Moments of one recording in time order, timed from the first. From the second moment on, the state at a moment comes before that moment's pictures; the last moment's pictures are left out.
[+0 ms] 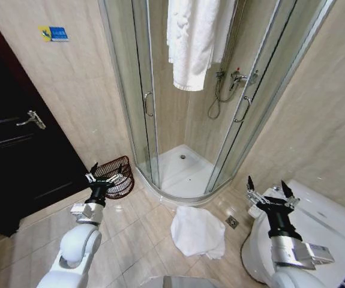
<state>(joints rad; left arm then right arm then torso) 1.54 -1.27 -0.68 -2.20 -0.27 -0.01 -0.08 -1.80 1.61 0.78 2.49 0.11 -0.02 -0.02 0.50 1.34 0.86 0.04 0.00</state>
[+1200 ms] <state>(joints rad) 1.51 -1.30 -0.61 -2.14 -0.28 -0.16 -0.08 -1.33 1.16 0.78 2.28 0.40 -0.16 0.08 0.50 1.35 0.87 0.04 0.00</state>
